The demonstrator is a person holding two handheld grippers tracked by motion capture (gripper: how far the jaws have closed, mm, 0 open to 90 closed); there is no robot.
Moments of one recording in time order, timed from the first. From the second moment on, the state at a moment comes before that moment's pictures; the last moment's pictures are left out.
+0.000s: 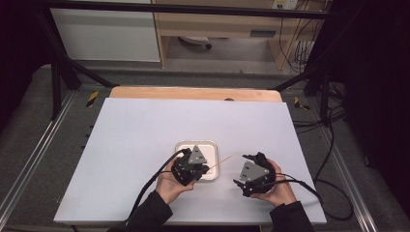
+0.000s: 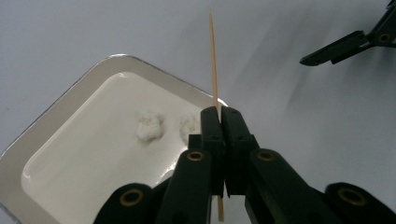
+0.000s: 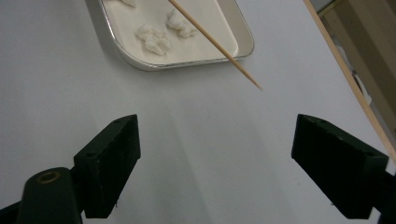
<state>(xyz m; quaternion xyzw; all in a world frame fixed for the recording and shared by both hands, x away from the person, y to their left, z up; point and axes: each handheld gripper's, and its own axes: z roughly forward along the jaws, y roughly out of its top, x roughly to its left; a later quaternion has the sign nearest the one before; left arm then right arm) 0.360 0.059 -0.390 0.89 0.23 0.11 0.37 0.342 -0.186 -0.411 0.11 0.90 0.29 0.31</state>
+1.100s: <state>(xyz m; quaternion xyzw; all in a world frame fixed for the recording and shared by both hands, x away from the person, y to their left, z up) 0.356 0.029 -0.387 0.93 0.15 0.08 0.34 0.339 -0.170 -0.421 -0.10 0.91 0.20 0.36</state>
